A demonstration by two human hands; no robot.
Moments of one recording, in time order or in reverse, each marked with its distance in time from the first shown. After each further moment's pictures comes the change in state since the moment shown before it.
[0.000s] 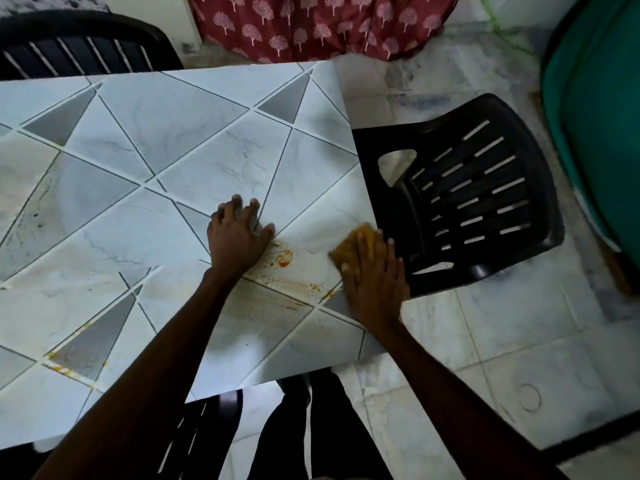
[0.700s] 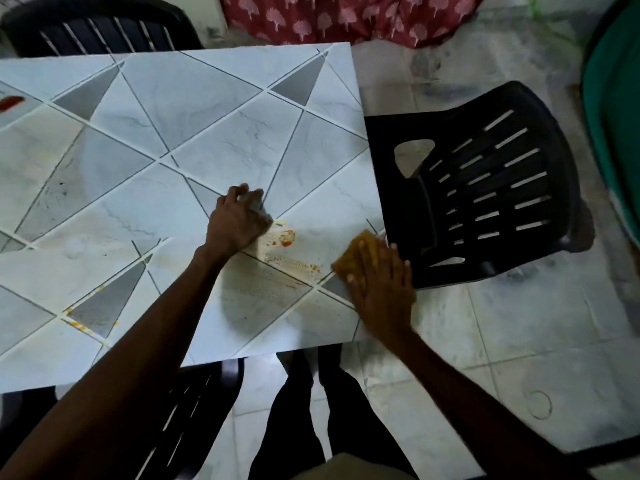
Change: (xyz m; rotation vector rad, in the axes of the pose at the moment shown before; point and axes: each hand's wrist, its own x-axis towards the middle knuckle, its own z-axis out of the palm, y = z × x) left_hand -0.012 -0.008 -0.016 -0.001 -0.164 0.080; right_hand -0.037 0.027 -0.009 -0.028 -0.049 -0.147
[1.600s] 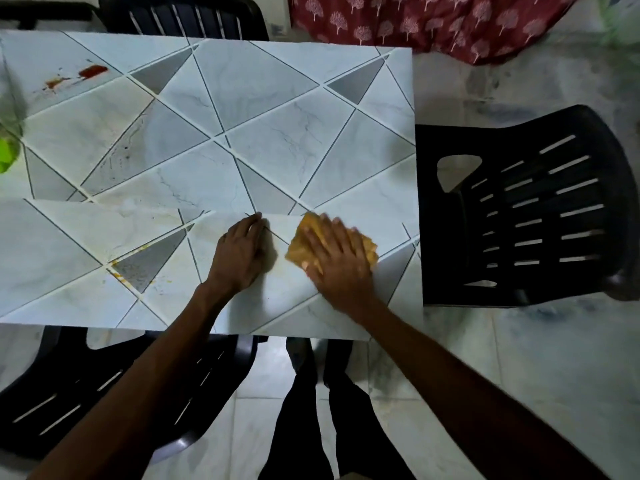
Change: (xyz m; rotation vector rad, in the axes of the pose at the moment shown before) left_hand -0.106 -0.037 0.017 0.024 0.002 -0.062; right_hand 0.037 -0.101 0.008 -0.009 -0.016 -0.470
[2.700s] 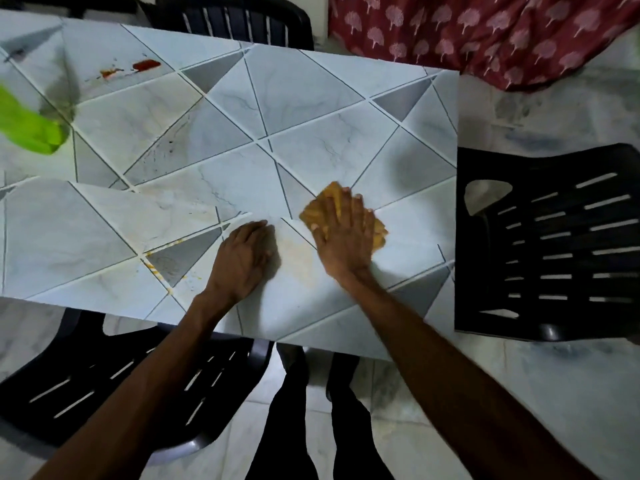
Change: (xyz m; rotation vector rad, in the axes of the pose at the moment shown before) left_hand -0.027 -0.045 -0.016 -0.061 0.160 -0.010; right_hand 0.093 -0.046 0.003 0.029 -0.007 0.210
